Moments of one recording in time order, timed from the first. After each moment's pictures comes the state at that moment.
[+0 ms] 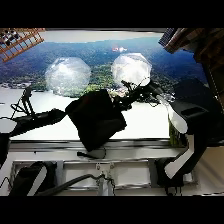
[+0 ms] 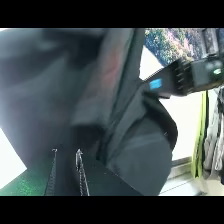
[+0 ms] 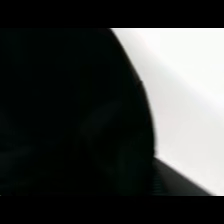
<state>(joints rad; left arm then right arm) 0.08 -0.67 0.51 0.80 -1.01 -1.42 0.24 -1.86 1.29 -0.61 1.31 1.27</state>
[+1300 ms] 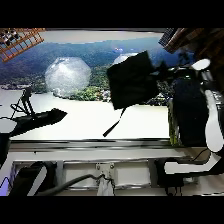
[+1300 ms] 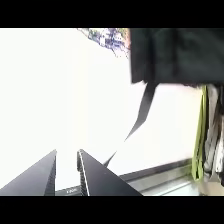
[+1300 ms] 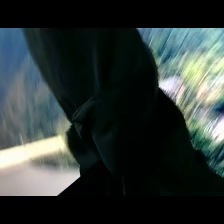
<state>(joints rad) 0.08 -0.67 0.51 0.80 -1.00 -1.42 -0.23 -1.51 1.38 -0.76 1.05 1.54</state>
